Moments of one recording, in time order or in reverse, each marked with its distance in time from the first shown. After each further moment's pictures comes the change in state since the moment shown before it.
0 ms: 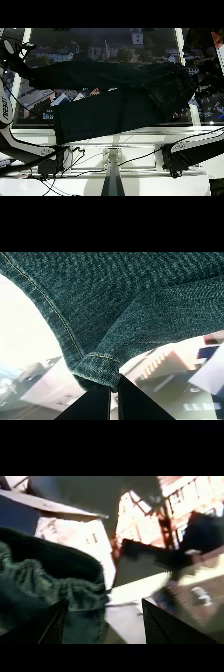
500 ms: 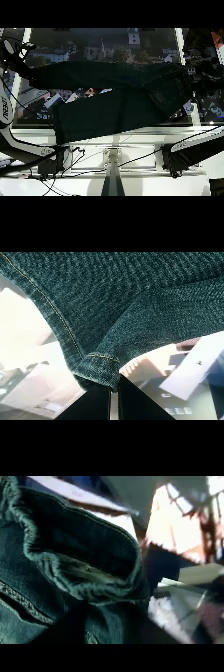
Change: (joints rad) left arm 0.000 0.000 0.000 0.000 0.002 0.000; right arm -0.006 -0.088 -0.013 0.185 0.095 -0.114
